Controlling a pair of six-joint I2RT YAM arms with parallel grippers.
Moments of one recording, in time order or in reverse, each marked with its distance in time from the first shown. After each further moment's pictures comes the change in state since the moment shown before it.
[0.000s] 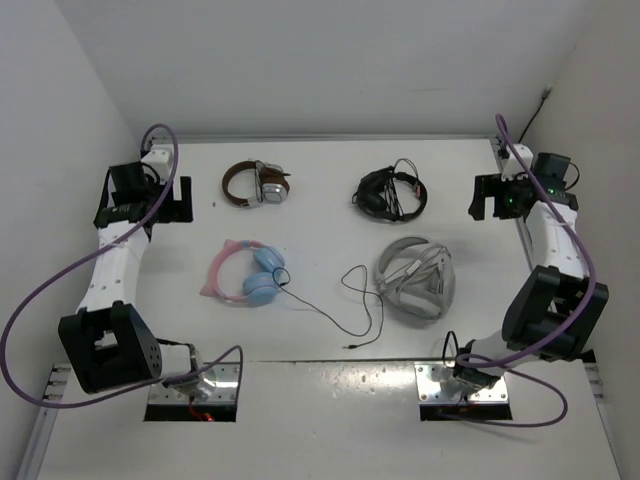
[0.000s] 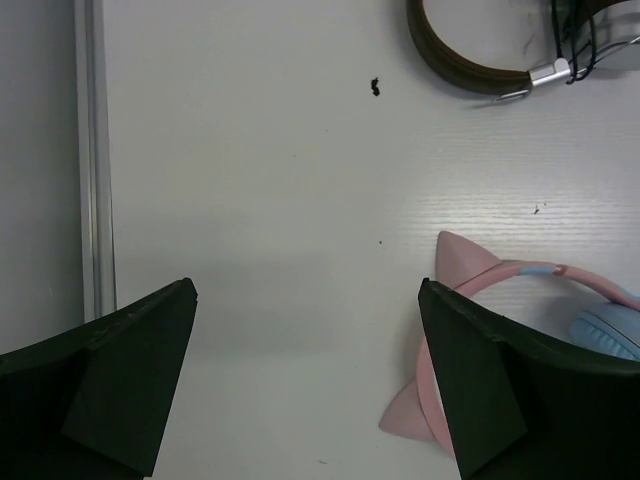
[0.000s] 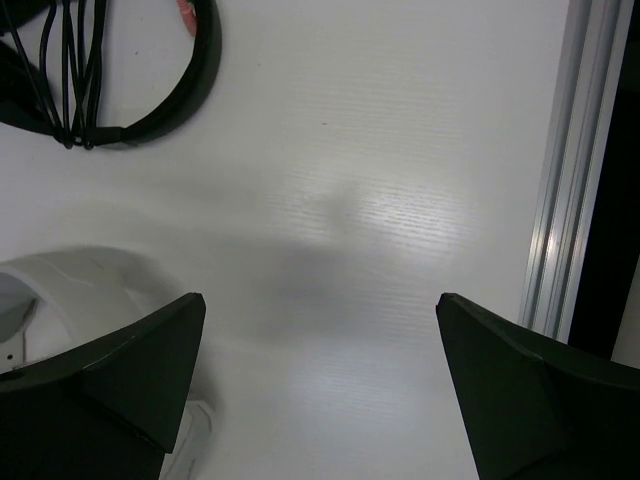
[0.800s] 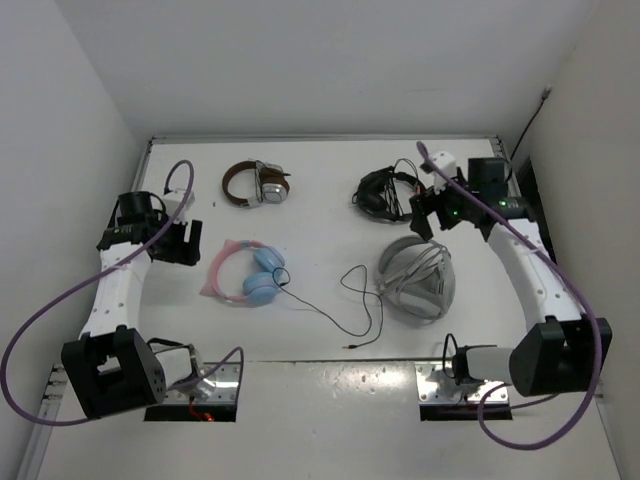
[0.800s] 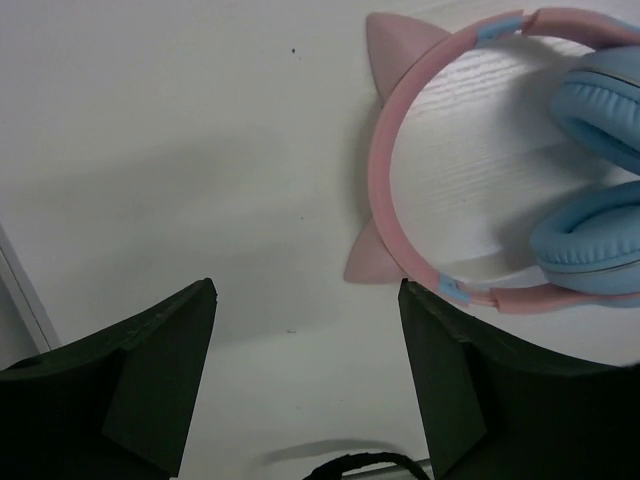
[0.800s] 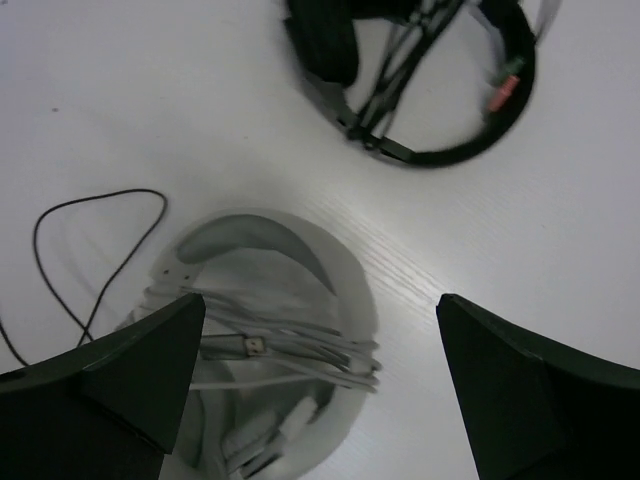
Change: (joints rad) left arm 0.012 -0.135 -0.152 -0.272 0.121 0.186; right arm 0.357 -0.200 -0.056 -0.117 -0.053 -0.077
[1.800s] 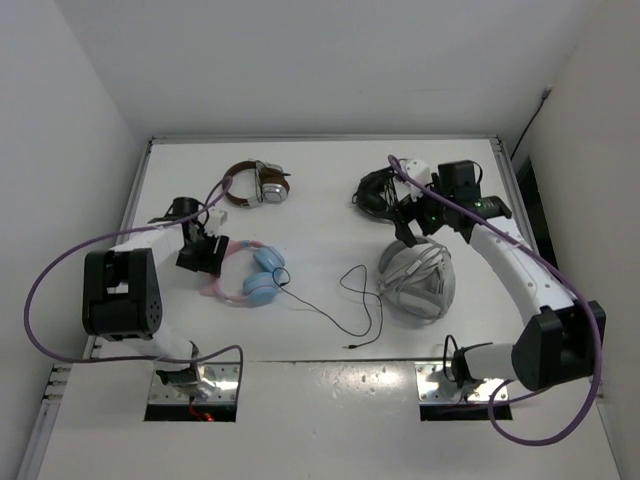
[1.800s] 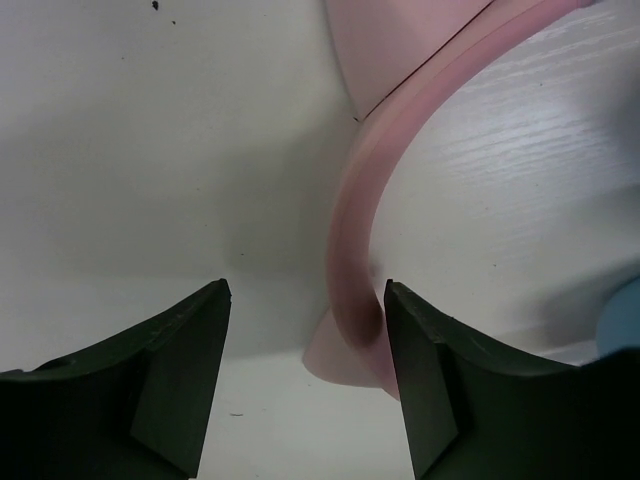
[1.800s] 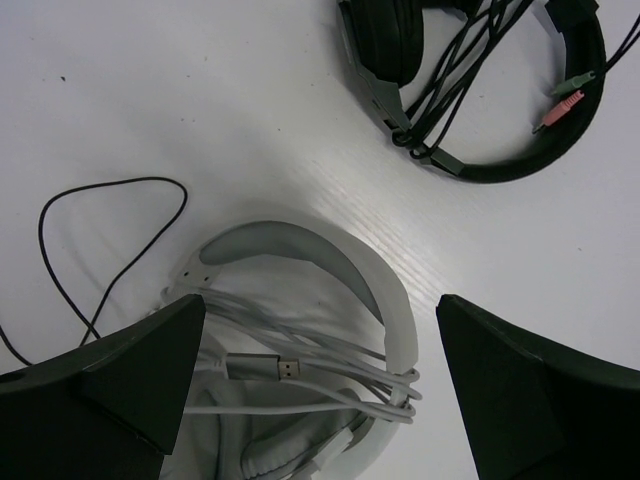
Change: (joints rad) left arm -0.191 0.409 -0.053 0.173 -0.161 -0.096; right arm 0.229 0.034 -0.028 0.030 0.141 0.020
